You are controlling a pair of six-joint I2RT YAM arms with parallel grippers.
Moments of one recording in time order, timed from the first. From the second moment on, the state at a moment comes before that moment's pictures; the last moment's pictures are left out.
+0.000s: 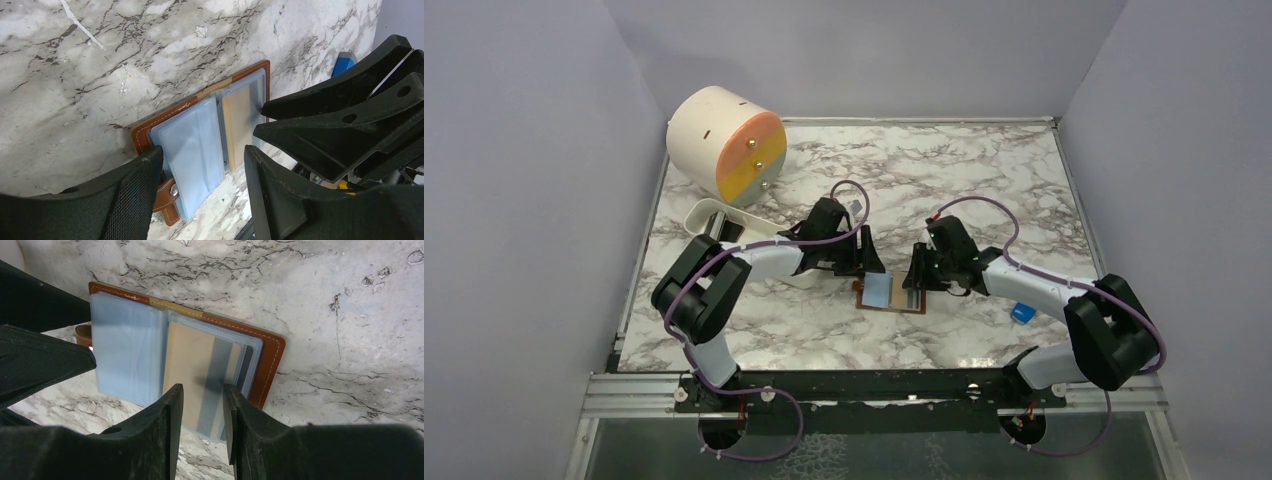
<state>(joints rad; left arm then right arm) -0.64 1.73 0.89 0.05 0.46 -0.73 0.58 1.40 0.67 -0.22 -0.12 0.59</state>
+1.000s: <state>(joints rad) -0.76 1.69 0.90 0.13 0.47 -0.86 0.58 1.31 0.66 -0.25 -0.07 0.59</state>
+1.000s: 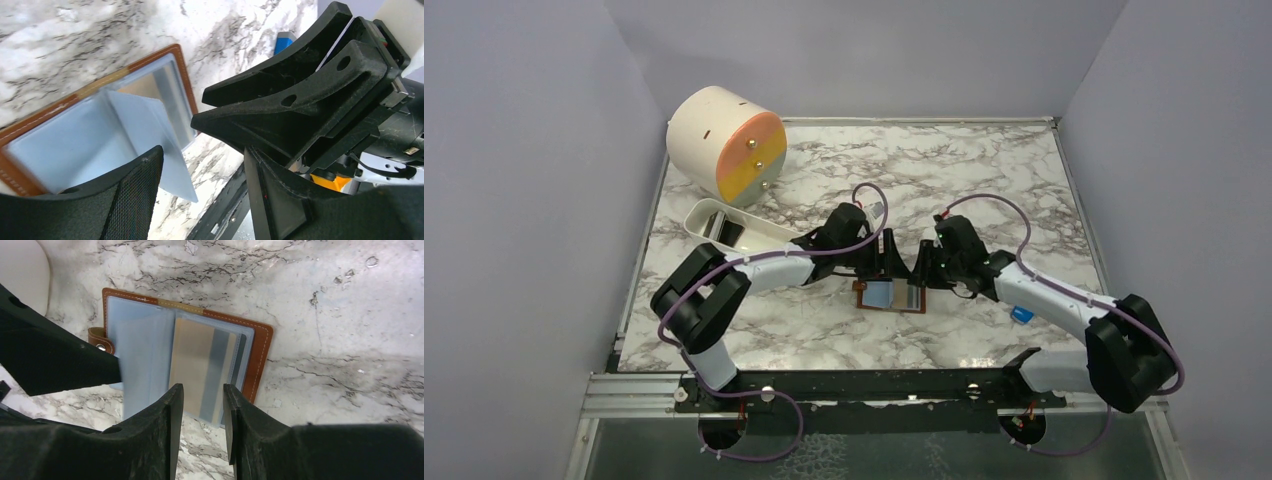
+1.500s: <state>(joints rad) -0.80 1.74 0.93 0.19 0.48 -0.89 0.58 1.16 0.66 -0.35 0.01 0.60</state>
